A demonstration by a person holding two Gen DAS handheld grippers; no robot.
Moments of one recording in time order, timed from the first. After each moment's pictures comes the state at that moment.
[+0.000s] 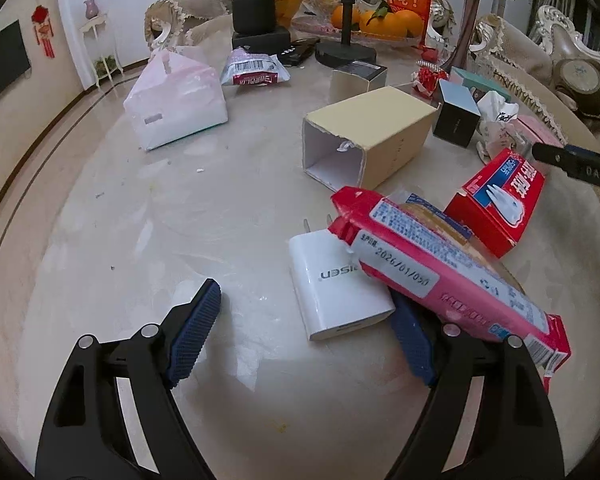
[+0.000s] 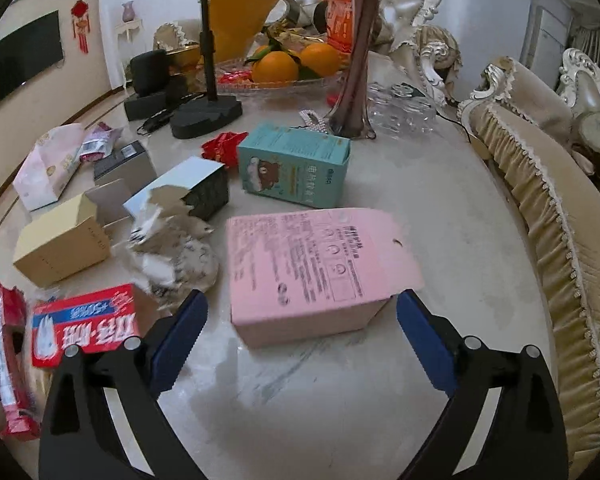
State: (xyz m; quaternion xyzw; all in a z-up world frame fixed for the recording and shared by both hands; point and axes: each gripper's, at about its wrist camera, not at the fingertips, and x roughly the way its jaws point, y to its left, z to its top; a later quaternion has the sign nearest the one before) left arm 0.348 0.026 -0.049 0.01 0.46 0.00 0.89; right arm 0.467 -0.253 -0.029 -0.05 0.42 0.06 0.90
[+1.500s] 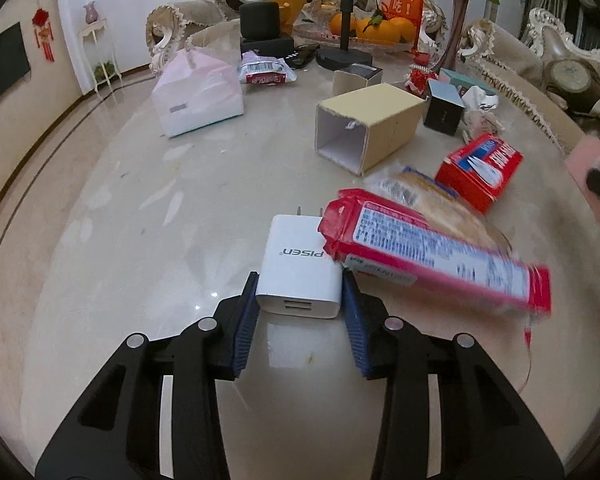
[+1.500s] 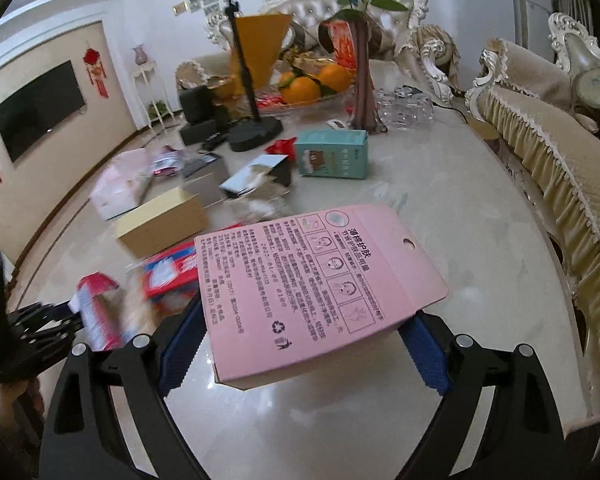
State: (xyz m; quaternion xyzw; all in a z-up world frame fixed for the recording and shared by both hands) left arm 0.303 0.045 -0.044 0.00 0.44 -0.01 0.90; right arm 0.337 -0.252 0.007 0.04 0.39 0.12 0.91
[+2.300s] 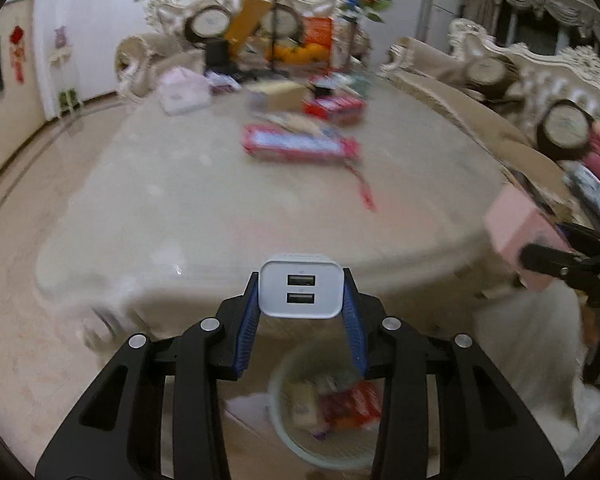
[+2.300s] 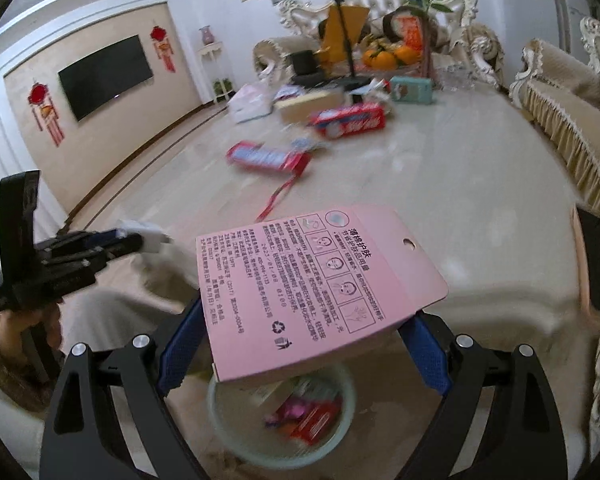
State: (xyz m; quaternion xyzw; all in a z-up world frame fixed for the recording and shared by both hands) left arm 0.047 0.032 -0.023 -0.01 0.39 -0.13 0.91; right arm 0.085 -0.211 -0.005 0.03 0.41 0.23 0.88
